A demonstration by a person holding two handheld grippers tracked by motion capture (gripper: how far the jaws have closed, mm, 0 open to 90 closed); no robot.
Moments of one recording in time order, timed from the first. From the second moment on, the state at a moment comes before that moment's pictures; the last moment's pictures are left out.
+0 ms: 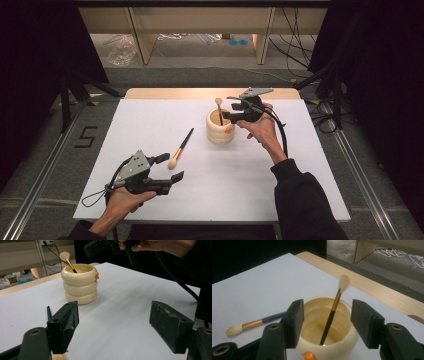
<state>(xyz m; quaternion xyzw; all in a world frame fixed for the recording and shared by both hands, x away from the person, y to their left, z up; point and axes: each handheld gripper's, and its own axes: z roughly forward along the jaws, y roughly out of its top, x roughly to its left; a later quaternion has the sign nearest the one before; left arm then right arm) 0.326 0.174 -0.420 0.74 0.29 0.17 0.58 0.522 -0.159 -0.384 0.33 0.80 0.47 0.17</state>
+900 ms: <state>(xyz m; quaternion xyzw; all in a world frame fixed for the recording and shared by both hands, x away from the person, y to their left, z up) 0.334 0.180 -0.421 0.74 0.31 0.18 0.57 0.482 -0.183 -0.375 0.34 0.79 0.46 0.21</state>
